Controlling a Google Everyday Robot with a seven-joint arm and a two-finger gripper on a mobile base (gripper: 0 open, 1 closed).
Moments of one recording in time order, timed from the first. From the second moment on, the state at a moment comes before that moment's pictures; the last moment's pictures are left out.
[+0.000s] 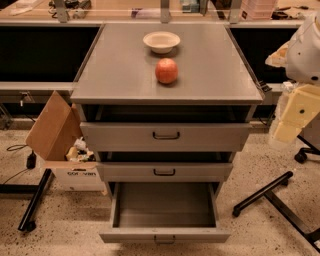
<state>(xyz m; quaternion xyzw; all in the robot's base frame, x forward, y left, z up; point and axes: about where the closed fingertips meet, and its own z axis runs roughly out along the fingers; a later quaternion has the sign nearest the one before) 0.438 -0.217 0.976 -0.60 0.78 -0.03 0.16</state>
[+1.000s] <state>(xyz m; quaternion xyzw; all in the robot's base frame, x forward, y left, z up) 0.446 -0.210 0.870 -0.63 0.77 -0.03 0.10</state>
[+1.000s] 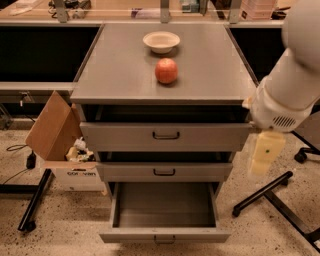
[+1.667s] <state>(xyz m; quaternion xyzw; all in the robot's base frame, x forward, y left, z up) 0.412 -0.197 0.713 -0.64 0.77 0.03 0.05</state>
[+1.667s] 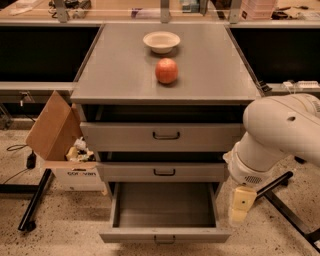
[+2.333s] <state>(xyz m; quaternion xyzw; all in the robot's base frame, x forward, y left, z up) 0.410 -0.182 0.668 -0.65 0.76 0.04 0.03</state>
